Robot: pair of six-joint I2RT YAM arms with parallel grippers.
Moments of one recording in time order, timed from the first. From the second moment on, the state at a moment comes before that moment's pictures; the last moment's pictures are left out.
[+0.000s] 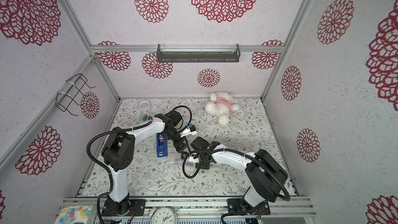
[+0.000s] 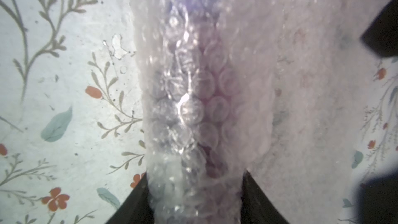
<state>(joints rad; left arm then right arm) -0.53 1.95 1.43 -0.83 0.69 0.49 0.86 1.56 0.92 -0.62 -0.05 -0.64</state>
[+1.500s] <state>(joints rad) -0.89 1.54 0.66 0.07 0.15 0.96 0.56 1.96 1.31 -1.09 -0.61 -0.58</state>
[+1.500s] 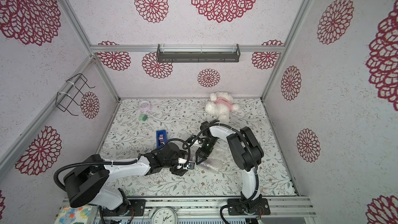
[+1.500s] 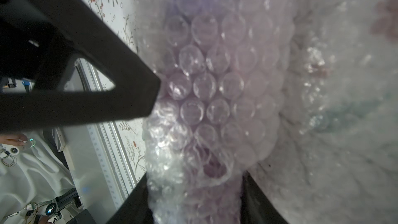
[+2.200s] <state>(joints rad) -0.90 1.70 0.81 0.03 0.12 1.02 0.58 1.92 1.30 -1.05 -0.54 -0.57</state>
